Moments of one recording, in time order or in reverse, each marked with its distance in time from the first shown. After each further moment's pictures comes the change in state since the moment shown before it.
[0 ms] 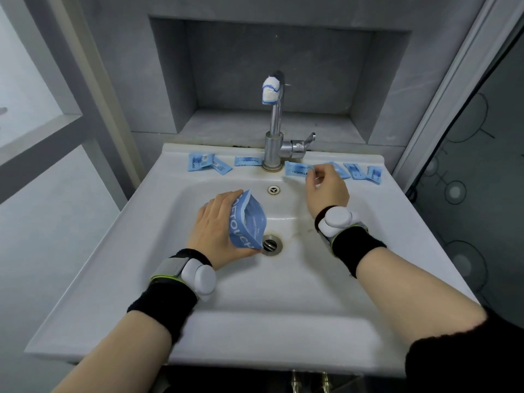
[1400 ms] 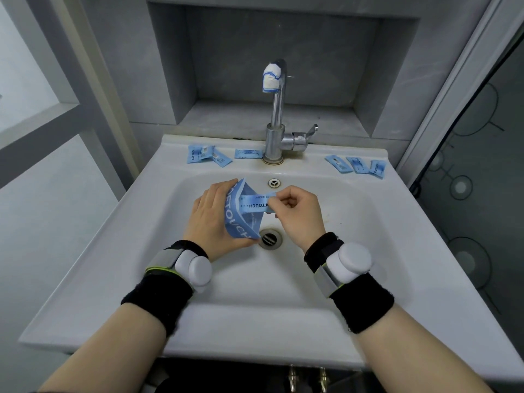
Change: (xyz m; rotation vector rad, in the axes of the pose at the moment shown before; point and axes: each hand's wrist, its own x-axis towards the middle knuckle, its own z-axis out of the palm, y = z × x) left_hand -0.001 -0.002 0.000 -0.032 0.057 -0.009; right_hand -0.078 -0.049 -0.017 0.593 -0.405 0.156
